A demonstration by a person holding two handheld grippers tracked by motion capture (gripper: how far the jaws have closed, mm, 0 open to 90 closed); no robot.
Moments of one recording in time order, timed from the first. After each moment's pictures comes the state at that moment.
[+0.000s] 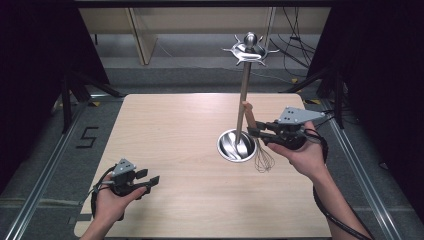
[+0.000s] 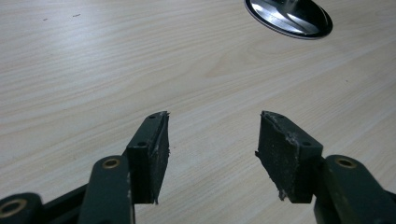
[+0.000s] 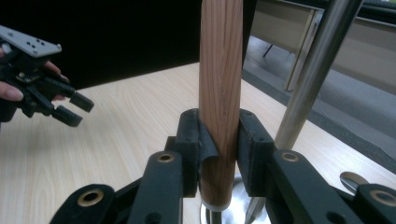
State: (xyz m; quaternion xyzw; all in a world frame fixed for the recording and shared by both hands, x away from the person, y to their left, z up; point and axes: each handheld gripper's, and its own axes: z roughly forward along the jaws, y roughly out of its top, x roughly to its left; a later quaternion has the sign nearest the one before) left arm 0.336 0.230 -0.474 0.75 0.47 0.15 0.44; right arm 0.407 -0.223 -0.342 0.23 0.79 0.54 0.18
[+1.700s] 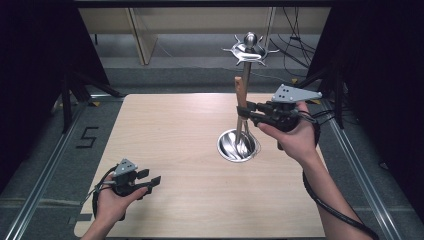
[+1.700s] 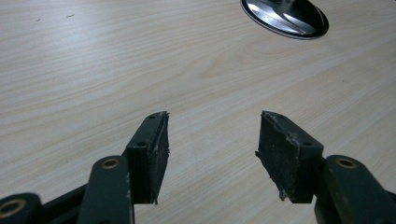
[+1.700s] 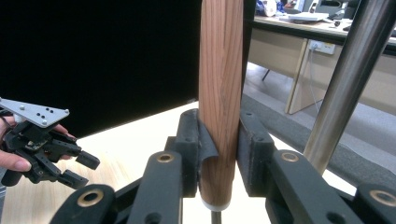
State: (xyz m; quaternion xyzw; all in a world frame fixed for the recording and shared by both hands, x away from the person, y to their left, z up) left arm 0.336 0.227 -0.475 0.75 0.47 0.15 0.44; right arm 0.422 -0.196 -0.296 0.22 0.76 0.58 0.19
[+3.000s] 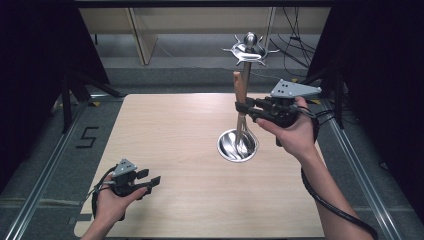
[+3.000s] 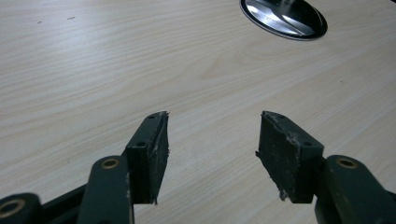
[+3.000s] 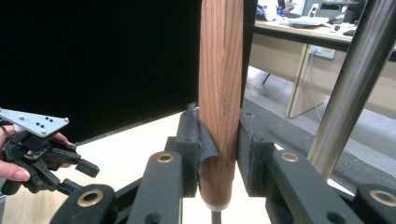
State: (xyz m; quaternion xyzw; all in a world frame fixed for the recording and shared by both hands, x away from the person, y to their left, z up) left arm 0.335 0.227 -0.474 0.75 0.47 0.15 0.44; right arm 0.425 -0.191 -0.287 0.23 0.76 0.59 0.18
